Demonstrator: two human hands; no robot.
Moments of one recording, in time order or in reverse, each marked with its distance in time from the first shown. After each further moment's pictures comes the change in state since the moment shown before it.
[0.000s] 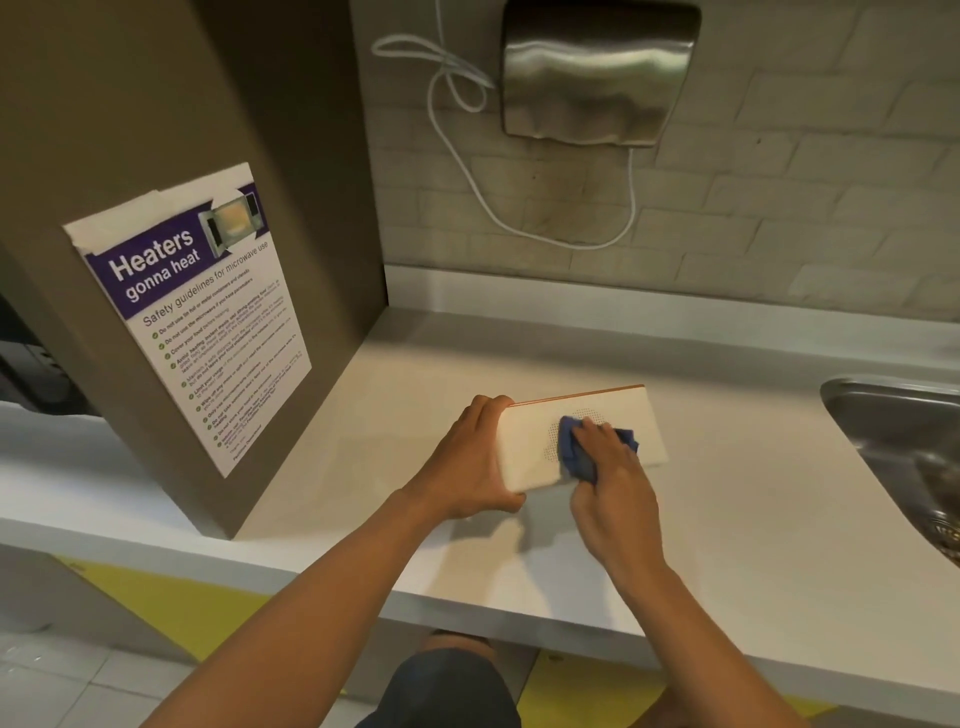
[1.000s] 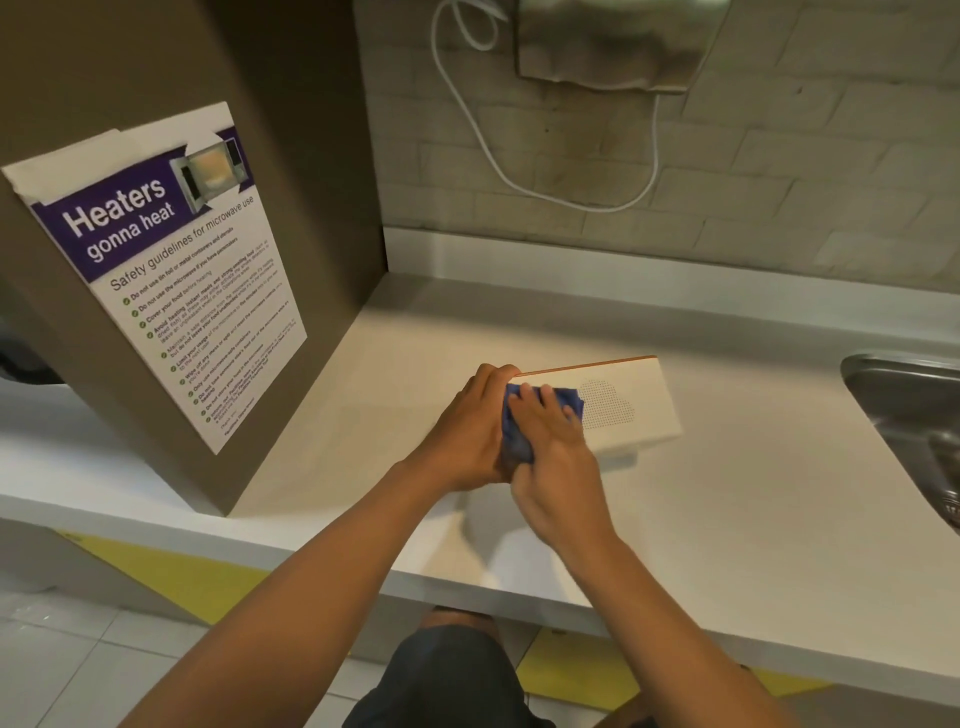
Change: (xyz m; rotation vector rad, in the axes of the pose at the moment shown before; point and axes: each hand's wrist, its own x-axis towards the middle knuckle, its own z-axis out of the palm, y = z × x) left_hand 0.007 -0.007 -0.002 -0.091 -0.014 0.026; right_hand 0.002 -0.060 0.036 0.004 -0.078 -0.153
